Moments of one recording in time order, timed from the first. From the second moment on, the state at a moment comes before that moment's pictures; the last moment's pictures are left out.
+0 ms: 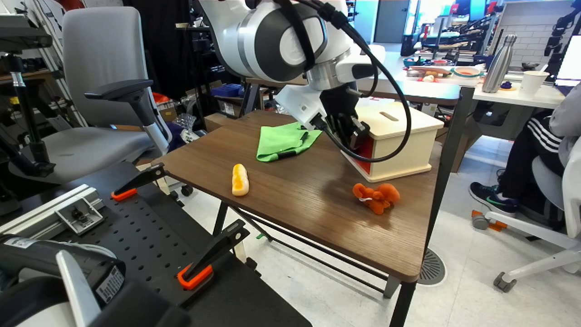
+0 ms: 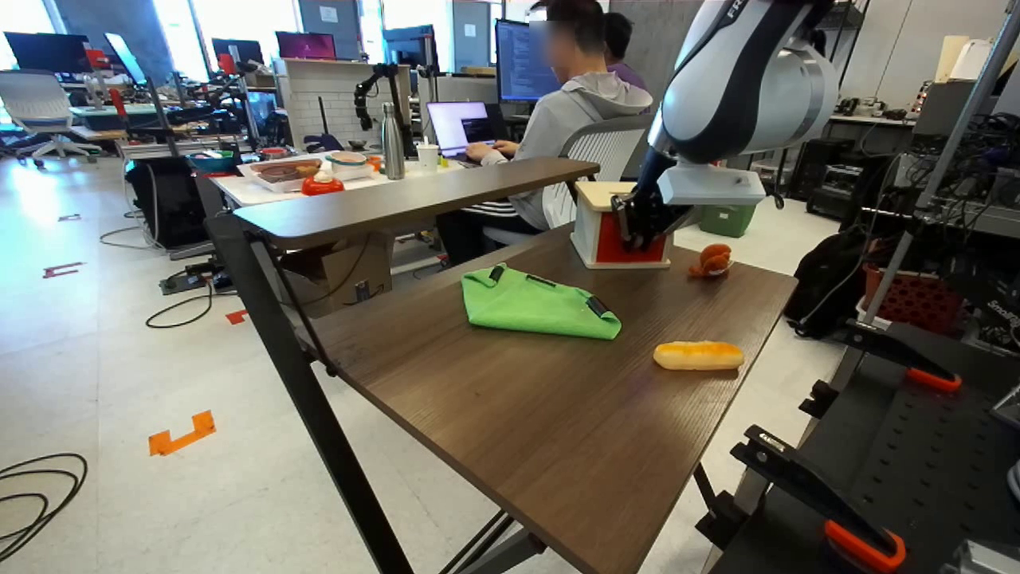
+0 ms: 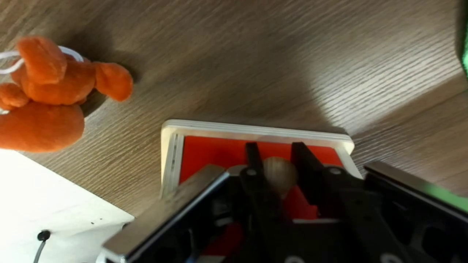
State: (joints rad) arm 0.00 0.70 -0.16 -2.01 0.07 3.06 0.23
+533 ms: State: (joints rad) arm 0.05 0.70 -0.20 -2.02 0.07 3.07 0.24
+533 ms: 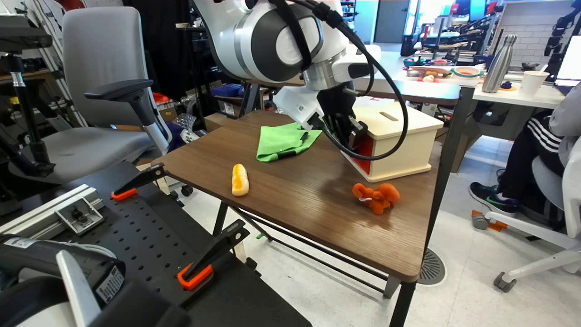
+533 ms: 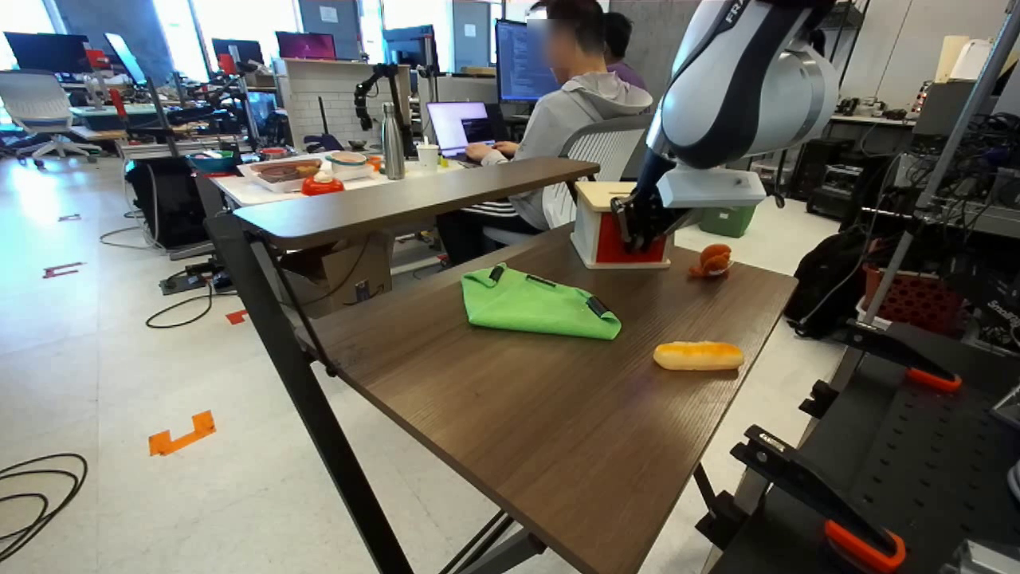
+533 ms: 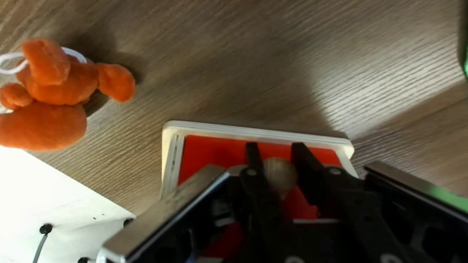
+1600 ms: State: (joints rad) arm 0.04 0.62 -0.16 -2.17 0.07 3.11 0.18
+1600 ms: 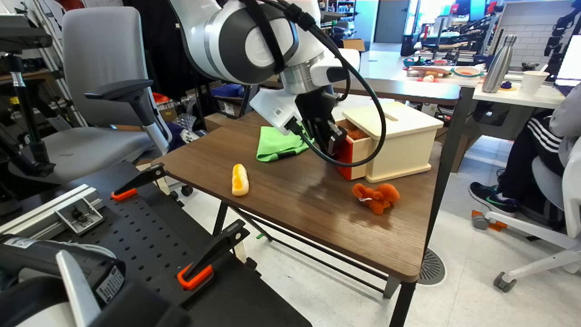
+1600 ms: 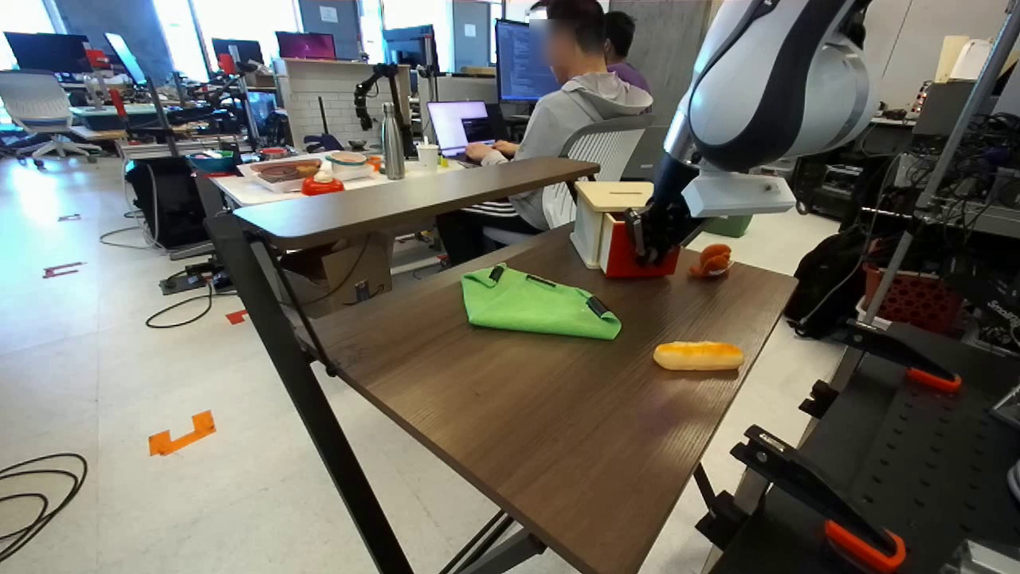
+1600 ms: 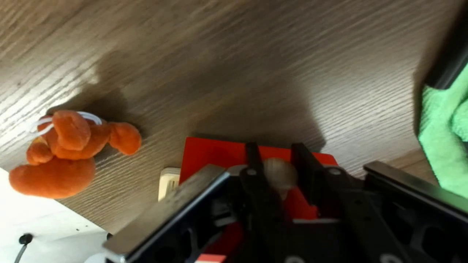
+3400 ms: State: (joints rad) arm -0.01 0.33 -0.12 -2.27 0.05 2.57 0.16
